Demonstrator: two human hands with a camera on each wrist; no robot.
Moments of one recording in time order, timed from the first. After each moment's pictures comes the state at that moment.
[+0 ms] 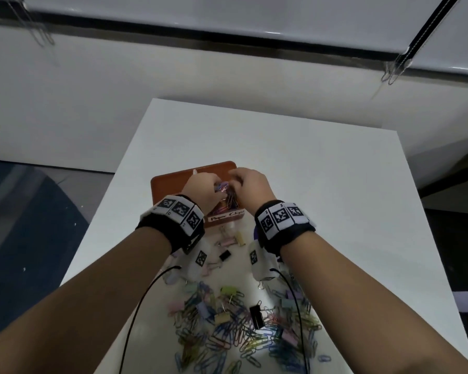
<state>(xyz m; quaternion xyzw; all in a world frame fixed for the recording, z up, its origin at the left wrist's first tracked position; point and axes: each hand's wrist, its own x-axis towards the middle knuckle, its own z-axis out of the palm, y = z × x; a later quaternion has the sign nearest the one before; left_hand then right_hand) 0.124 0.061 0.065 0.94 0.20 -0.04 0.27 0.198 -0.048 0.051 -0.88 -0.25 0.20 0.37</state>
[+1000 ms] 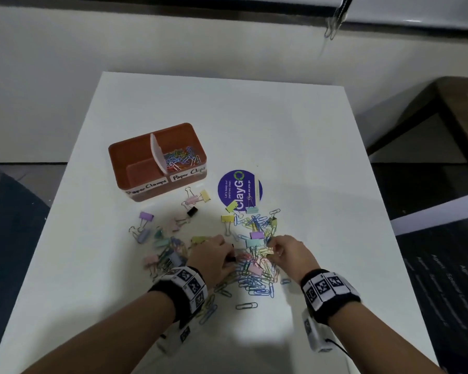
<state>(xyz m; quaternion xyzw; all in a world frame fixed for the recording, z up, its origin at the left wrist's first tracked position) -0.022 -0.097 -0.035 0.96 0.00 -0.16 0.24 0.066 -0.310 -0.040 -0.92 -0.17 0.28 0.22</state>
